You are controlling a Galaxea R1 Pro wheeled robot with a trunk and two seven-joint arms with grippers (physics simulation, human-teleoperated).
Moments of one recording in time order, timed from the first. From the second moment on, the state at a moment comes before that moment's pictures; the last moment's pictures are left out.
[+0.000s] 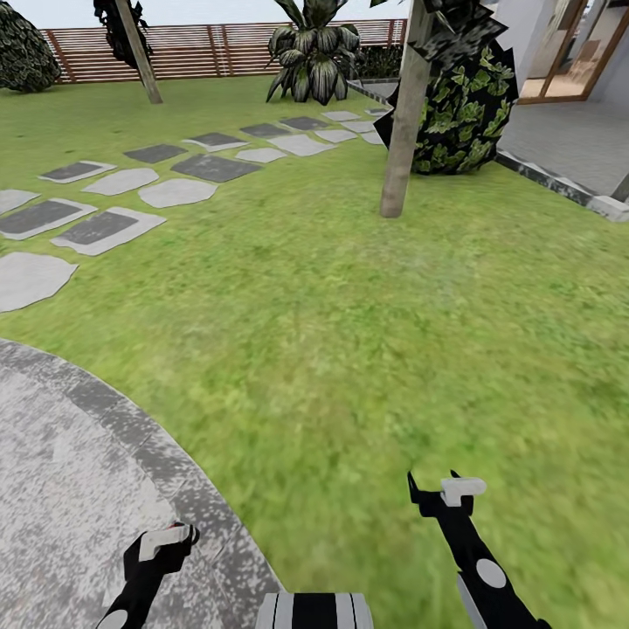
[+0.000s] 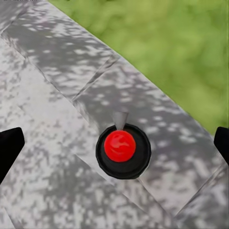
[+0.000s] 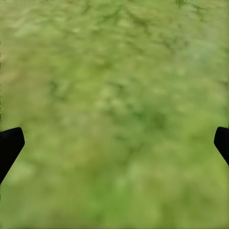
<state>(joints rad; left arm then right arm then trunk) -0.33 0.08 0.16 -0.51 -0.01 -0.37 0.00 -0.29 -0.05 -0.03 -0.89 0.03 -0.27 0.01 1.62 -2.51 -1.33</state>
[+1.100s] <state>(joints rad) -0.33 0.08 0.15 -0.51 -0.01 -0.37 0.00 -0.29 -0.04 -0.03 -0.90 0.03 -0.27 0.01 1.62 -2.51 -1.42</state>
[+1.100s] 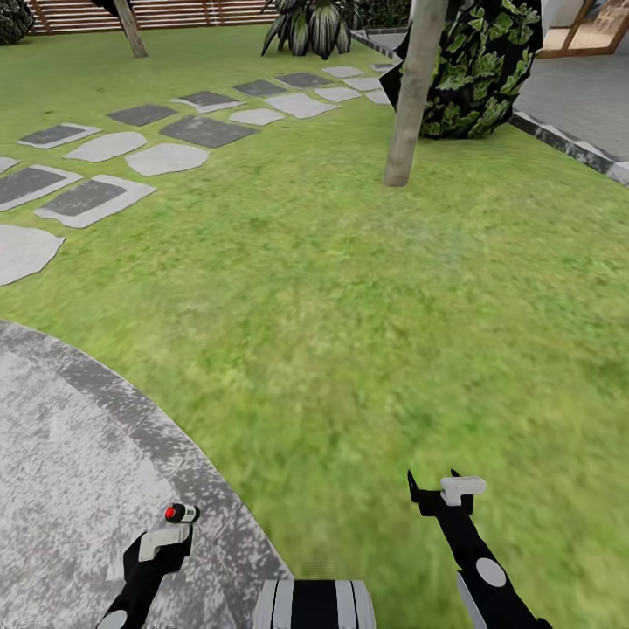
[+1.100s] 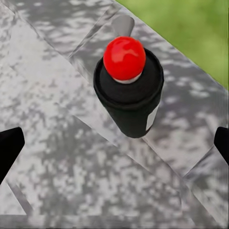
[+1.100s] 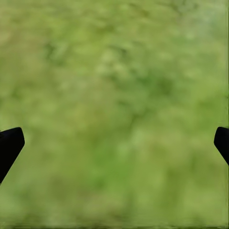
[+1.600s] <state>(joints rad) -0.33 0.08 0.15 -0.51 -0.01 -0.37 0.00 -0.29 -0.04 -0.03 -0.90 0.03 -0.27 0.01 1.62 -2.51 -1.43</state>
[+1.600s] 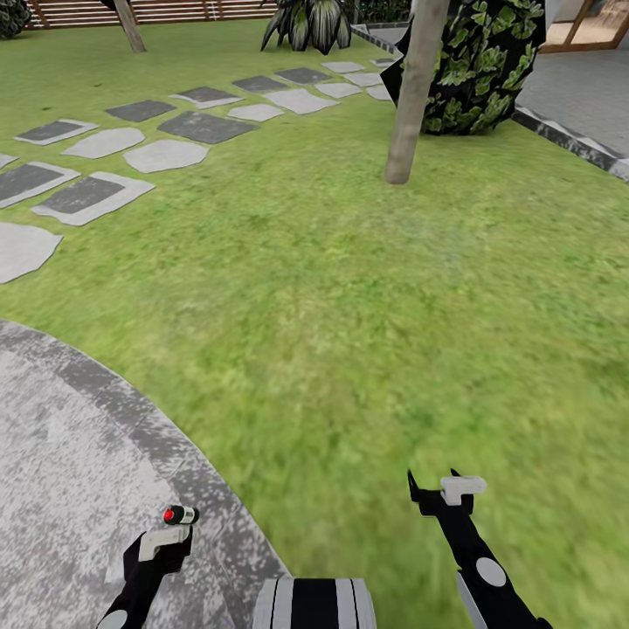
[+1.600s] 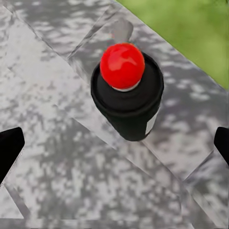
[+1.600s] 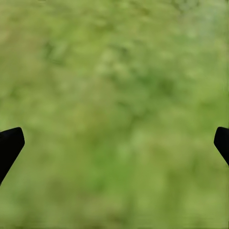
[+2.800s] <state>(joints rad) -0.33 0.08 0.16 -0.51 -0.01 -0.38 0.00 -0.29 -0.04 -0.03 -0.90 0.03 -0.27 0.01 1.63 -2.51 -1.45</state>
